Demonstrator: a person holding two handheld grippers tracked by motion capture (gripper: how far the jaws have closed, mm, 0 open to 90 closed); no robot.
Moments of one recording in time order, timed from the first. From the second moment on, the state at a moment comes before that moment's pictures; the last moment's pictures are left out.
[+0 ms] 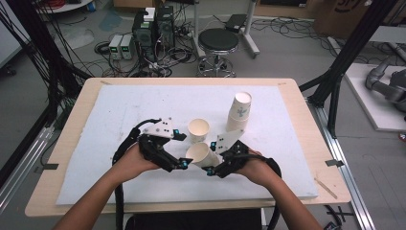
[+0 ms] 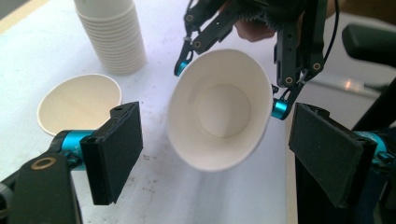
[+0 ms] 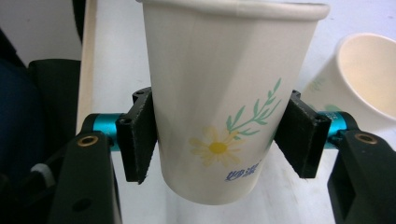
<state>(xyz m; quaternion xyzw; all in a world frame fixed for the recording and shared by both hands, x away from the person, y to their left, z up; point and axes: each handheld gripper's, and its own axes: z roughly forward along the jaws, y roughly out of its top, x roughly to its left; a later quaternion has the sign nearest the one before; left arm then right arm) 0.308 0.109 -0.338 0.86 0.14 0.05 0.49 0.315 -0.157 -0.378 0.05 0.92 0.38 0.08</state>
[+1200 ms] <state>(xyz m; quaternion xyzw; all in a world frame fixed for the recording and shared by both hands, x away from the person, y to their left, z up) 0.303 0.188 -0.419 0.70 0.27 0.20 0.63 0.301 -0.261 -0.412 0.19 0.79 0.57 0.16</state>
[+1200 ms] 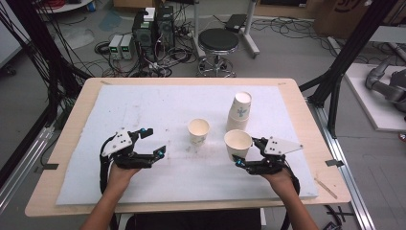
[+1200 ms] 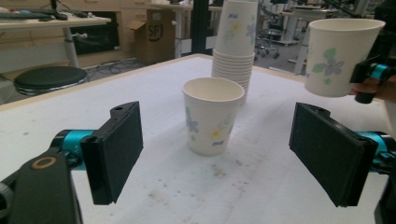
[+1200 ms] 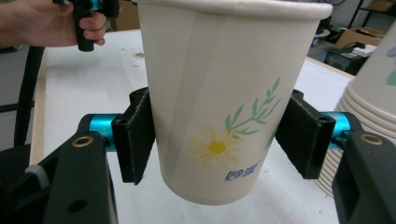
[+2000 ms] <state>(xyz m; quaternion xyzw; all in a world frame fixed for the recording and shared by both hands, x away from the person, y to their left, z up) 0.305 0.208 -0.425 0.68 0.31 0.22 0.63 0.303 -0.263 -0.416 0.21 0.77 0.58 0.16</state>
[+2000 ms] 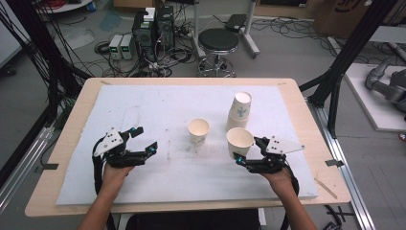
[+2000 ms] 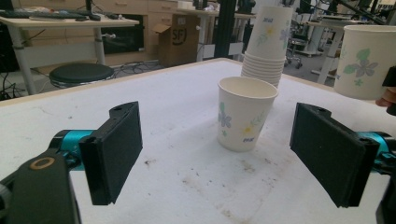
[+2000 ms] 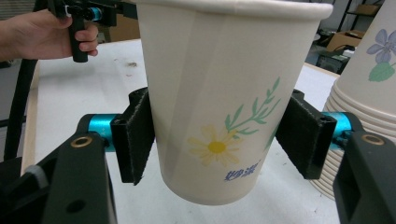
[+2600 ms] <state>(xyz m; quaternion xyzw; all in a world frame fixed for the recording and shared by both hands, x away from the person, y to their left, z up) 0.305 0.207 -0.426 0.68 0.31 0.21 0.63 0.309 -0.238 -0.431 0.21 0.78 0.58 0.14</state>
